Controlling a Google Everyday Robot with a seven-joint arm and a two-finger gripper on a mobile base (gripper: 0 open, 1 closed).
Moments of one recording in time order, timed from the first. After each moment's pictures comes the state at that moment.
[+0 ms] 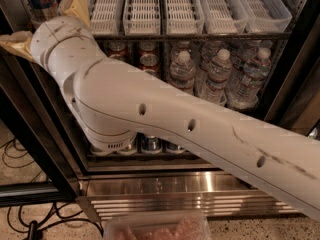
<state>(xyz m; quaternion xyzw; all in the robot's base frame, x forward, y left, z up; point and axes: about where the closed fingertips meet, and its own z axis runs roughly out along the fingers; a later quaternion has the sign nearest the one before) 0.550 0.203 1.073 -0.32 0.55 0.08 0.77</state>
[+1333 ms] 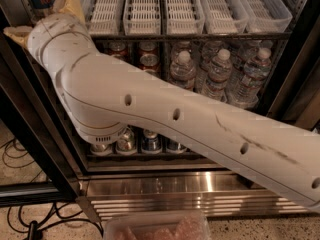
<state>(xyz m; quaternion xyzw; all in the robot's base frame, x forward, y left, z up) 0.568 0.209 1.070 -0.32 0.56 0.05 0.76</state>
